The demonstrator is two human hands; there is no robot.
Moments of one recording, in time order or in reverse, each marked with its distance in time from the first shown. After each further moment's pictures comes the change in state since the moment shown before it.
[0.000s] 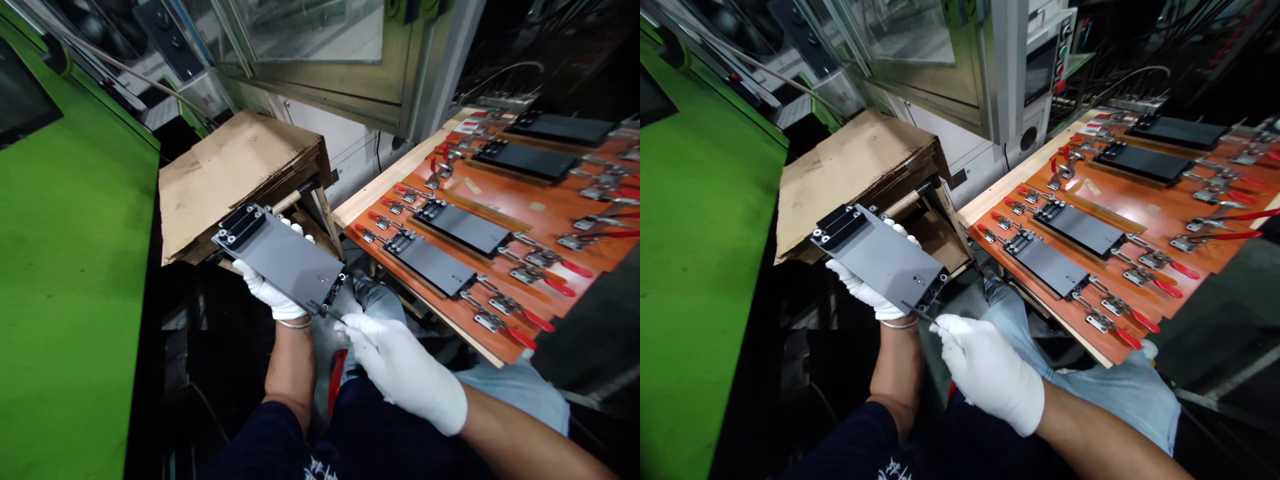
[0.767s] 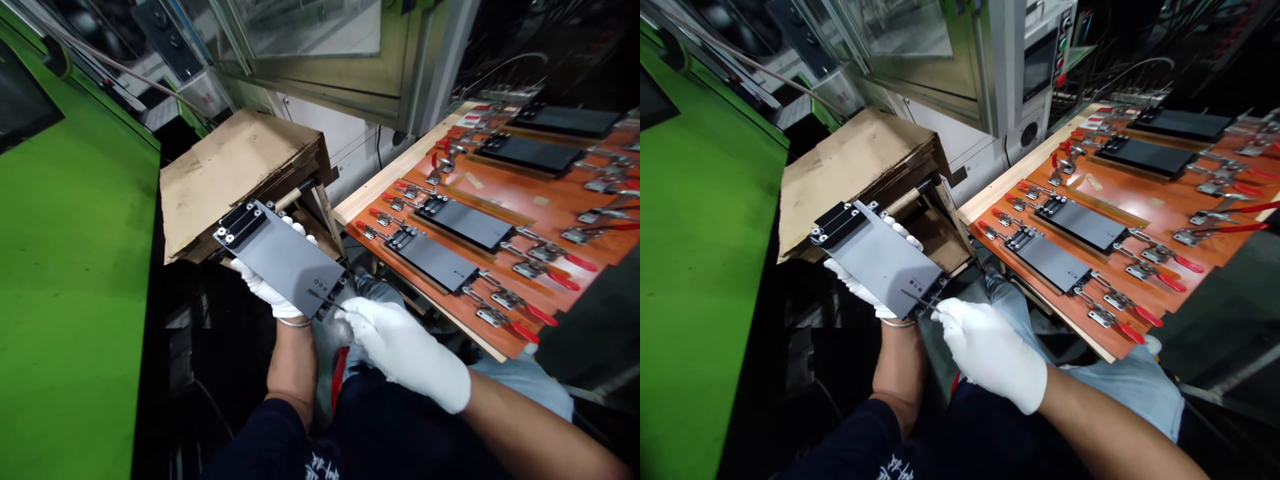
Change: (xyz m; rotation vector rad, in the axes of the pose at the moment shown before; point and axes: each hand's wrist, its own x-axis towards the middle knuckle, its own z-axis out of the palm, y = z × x) left_hand -0.006 0.003 0.003 0.000 -0.016 -0.034; right_hand 0.007 0.012 0.000 -0.104 0.055 -0.089
